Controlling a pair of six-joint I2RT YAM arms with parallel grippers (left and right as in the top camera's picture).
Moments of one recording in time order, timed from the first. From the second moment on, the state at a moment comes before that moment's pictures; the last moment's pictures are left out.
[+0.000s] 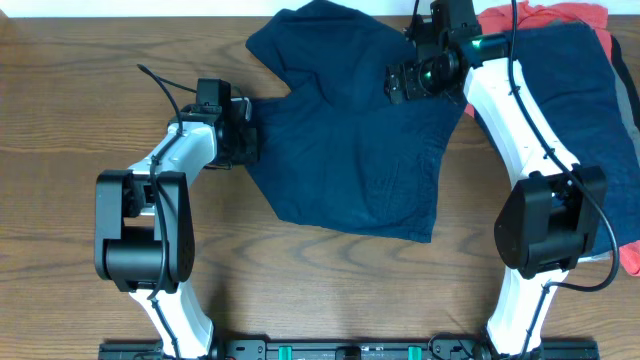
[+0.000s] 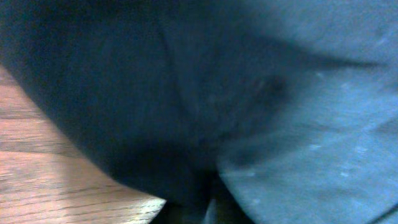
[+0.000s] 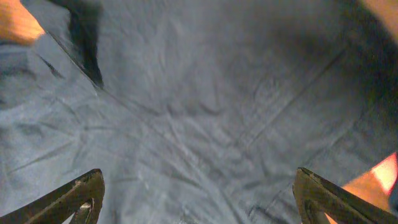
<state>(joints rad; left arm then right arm) -0.06 1.97 1.22 -0.51 0.21 -0.10 0.21 2.08 1.86 -0.90 -0.18 0.06</state>
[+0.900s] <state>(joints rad) -0.08 1.62 1.22 -0.78 0.07 -0.29 0.31 2.08 1.50 -0.83 -0.27 0.13</state>
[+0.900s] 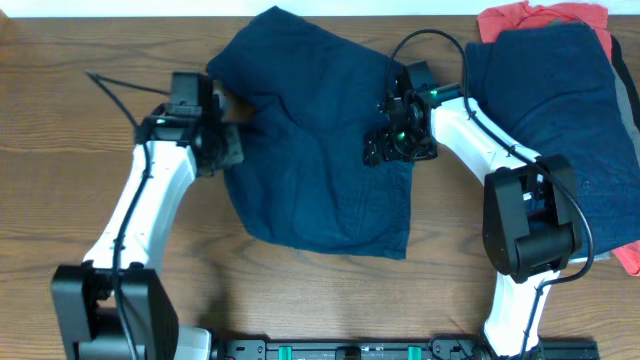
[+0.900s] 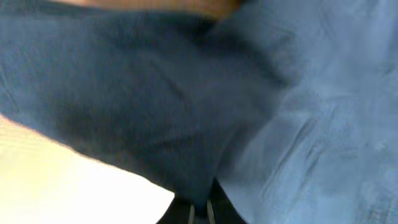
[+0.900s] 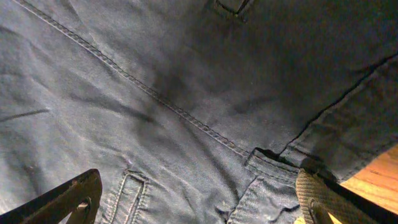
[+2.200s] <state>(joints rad) -0.07 1.63 1.21 -0.79 0.03 -0.38 0.31 2.08 1.49 -0.77 -0.27 0.18</state>
